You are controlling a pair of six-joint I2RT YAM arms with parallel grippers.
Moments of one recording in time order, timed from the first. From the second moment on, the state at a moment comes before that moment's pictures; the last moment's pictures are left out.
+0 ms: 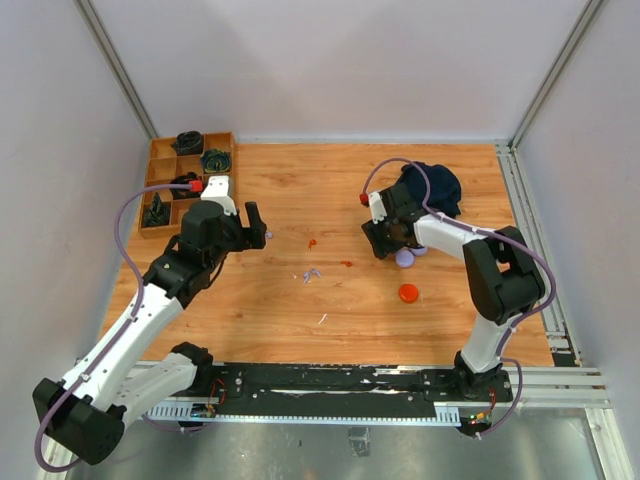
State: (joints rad) left arm -0.44 0.90 0.84 -0.38 -0.24 -0.32; right arm 0.43 1.78 1.08 -0.33 -0.07 -0.17
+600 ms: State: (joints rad) left arm -0.43 0.94 0.82 -0.32 -0.01 -0.49; right arm 0.66 1.52 0.97 -0.26 -0.02 -0.11
